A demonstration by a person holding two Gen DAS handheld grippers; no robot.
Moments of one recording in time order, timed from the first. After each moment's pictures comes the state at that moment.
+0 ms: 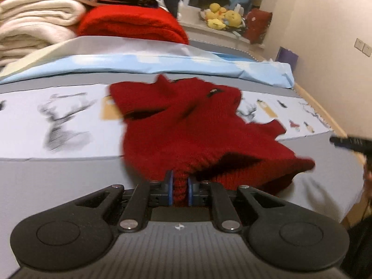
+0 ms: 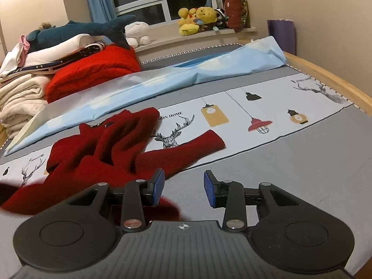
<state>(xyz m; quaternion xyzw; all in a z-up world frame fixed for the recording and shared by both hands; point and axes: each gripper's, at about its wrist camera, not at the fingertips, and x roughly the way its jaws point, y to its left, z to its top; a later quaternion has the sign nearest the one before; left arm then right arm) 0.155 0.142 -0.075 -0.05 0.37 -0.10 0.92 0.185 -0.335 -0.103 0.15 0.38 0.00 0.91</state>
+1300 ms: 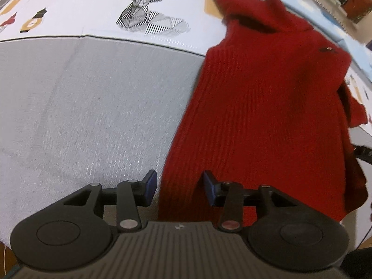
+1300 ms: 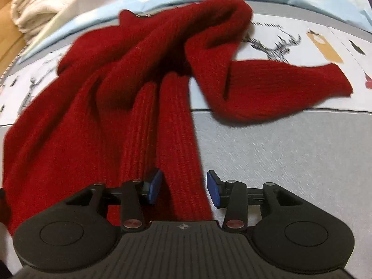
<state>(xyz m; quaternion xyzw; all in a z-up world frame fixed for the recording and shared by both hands) 0.219 0.227 -0.173 -0.14 0.59 0.06 0.80 0.291 -0.174 -0.231 0.07 0.56 0.13 0.81</state>
